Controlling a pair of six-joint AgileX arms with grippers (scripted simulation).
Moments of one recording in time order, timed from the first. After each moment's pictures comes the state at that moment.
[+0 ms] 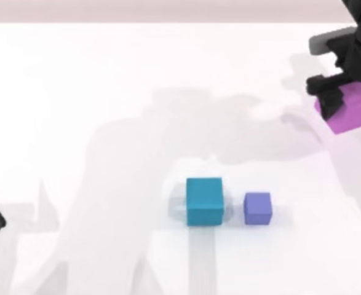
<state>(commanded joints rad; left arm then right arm) 0.02 0.00 0.00 0.00 0.00 0.00 0.15 2.27 1.96 -1.25 0.00 -0.20</state>
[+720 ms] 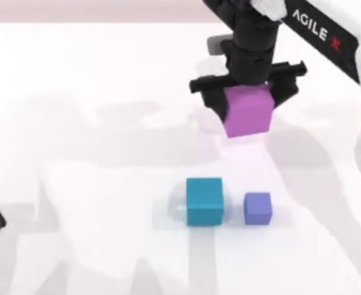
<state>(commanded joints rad) 0.02 0.00 0.00 0.00 0.00 0.00 0.49 2.58 2.53 -1.56 0.01 0.31</state>
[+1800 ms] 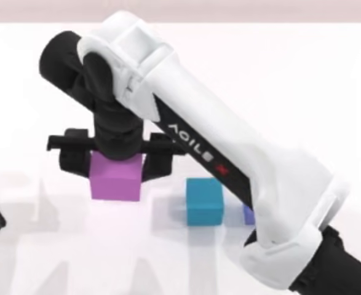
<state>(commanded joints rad) 0.02 0.00 0.00 0.00 0.00 0.00 0.92 2.97 3.35 -1.85 0.01 0.93</state>
